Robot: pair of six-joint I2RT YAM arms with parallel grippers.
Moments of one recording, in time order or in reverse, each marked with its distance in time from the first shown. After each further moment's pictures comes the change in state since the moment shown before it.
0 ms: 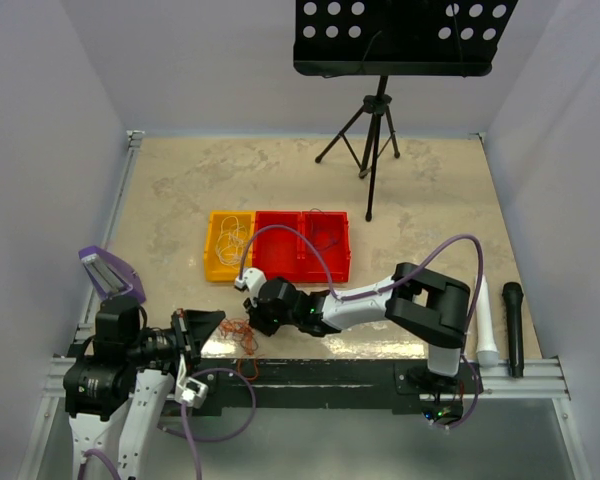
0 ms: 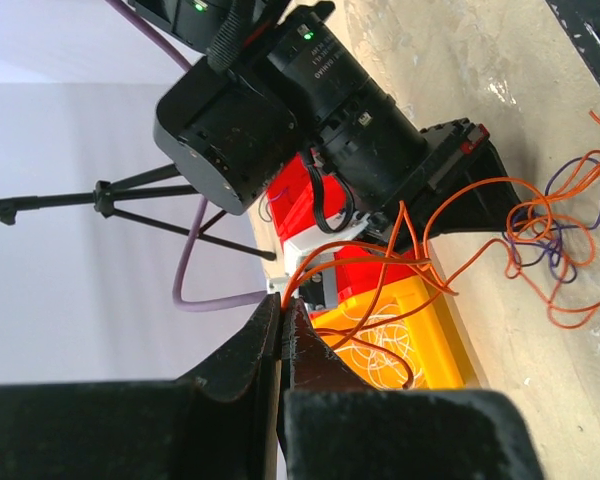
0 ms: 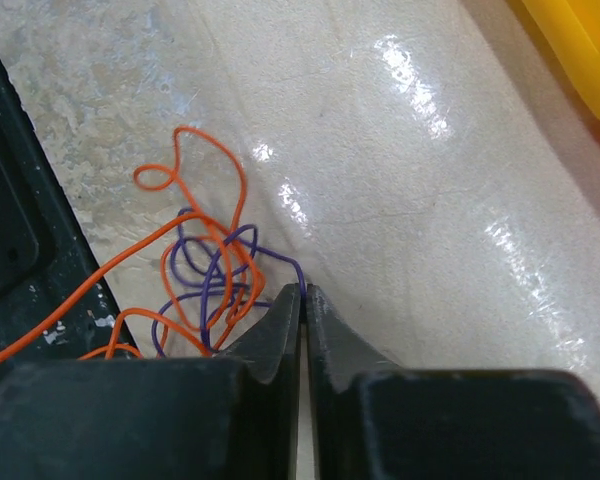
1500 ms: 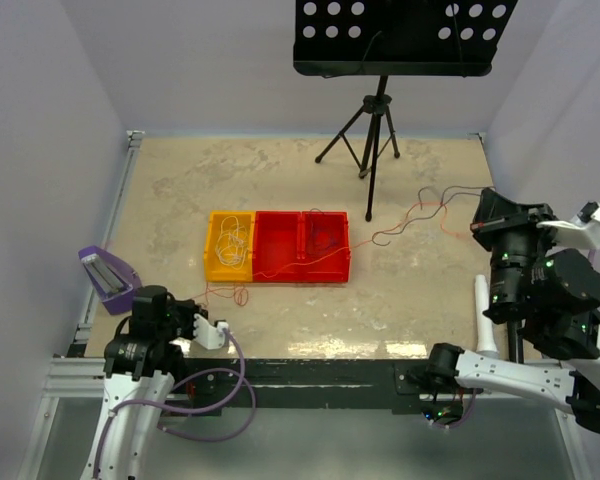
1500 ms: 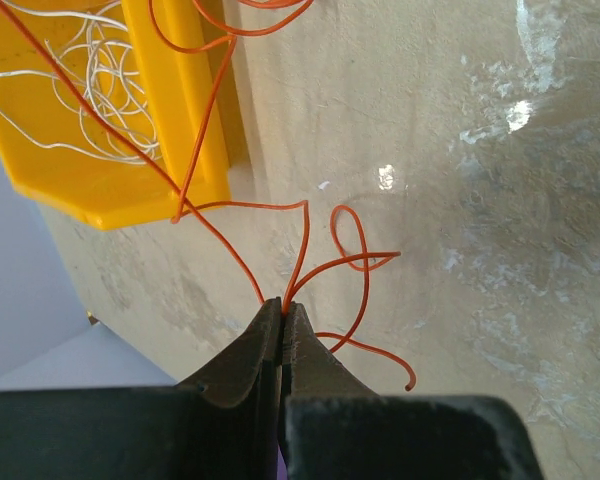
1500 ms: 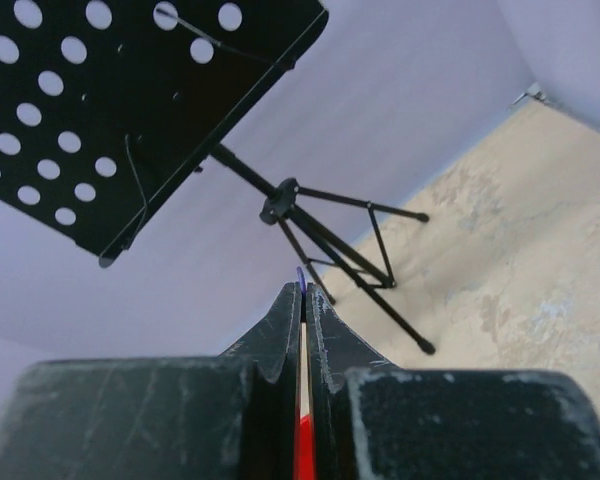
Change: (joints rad) left arm 0.000 0.010 -0.422 0.338 -0.710 -0.414; right arm -0.116 -1.206 0.327 -0.626 1.404 0.169
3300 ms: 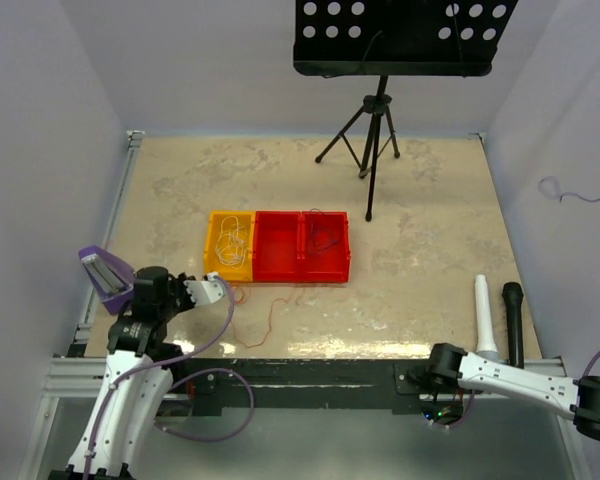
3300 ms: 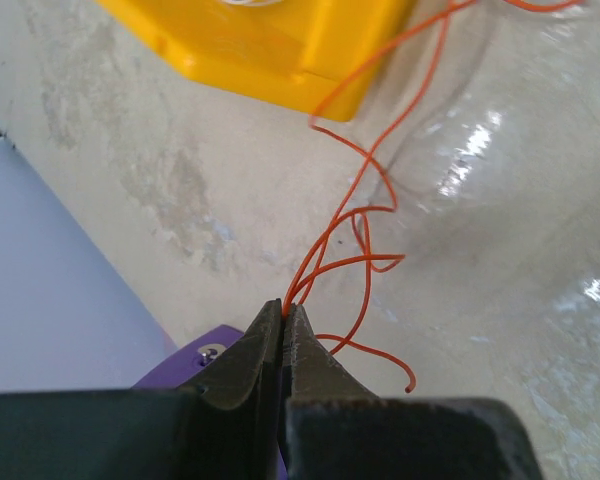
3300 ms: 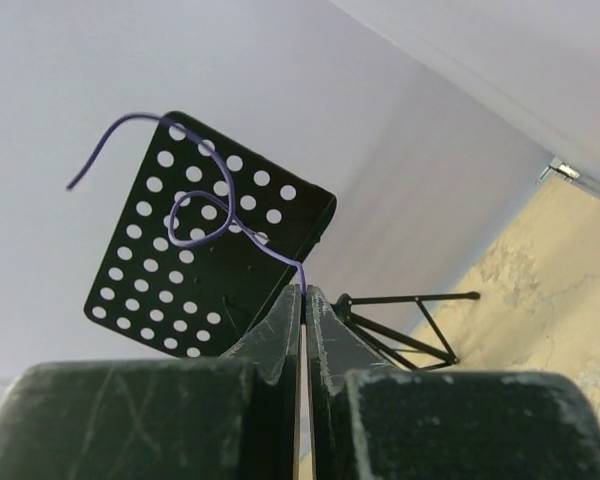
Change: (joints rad) left arm 0.000 0.212 0.012 0.275 -0.248 -0.463; right arm 0.010 -0.172 0.375 0.312 0.015 -0.535
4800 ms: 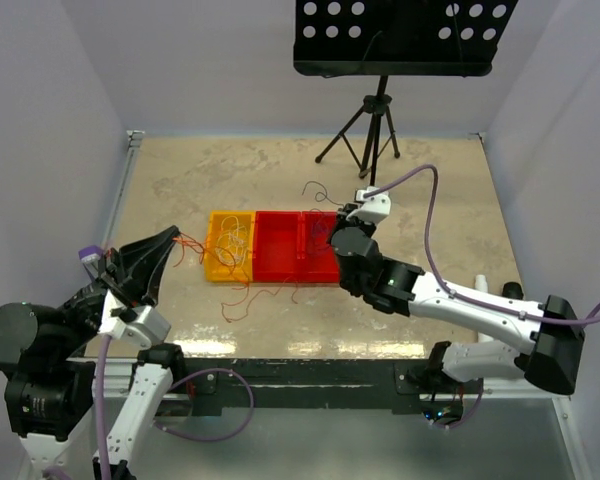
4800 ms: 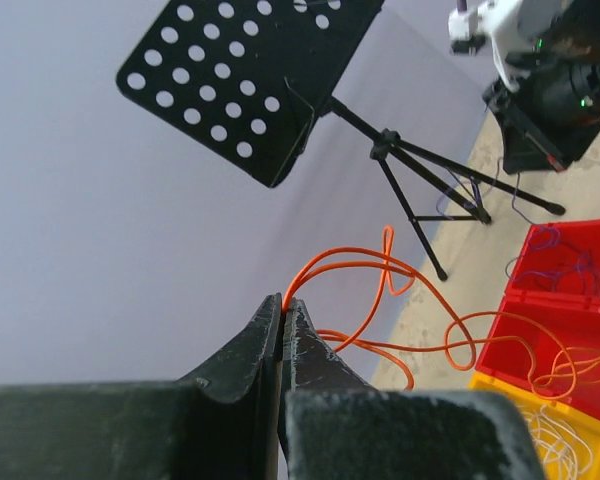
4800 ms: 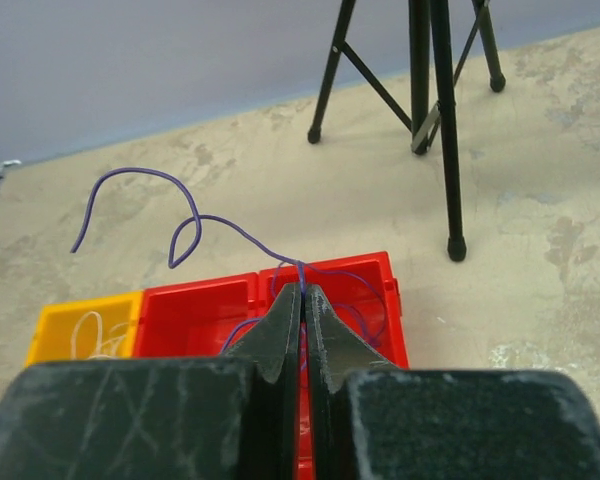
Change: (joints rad) left arm 0.001 0.044 0.928 0.135 0.698 -0.354; right arm -0.066 0.727 -0.690 0.093 -0.339 0.517
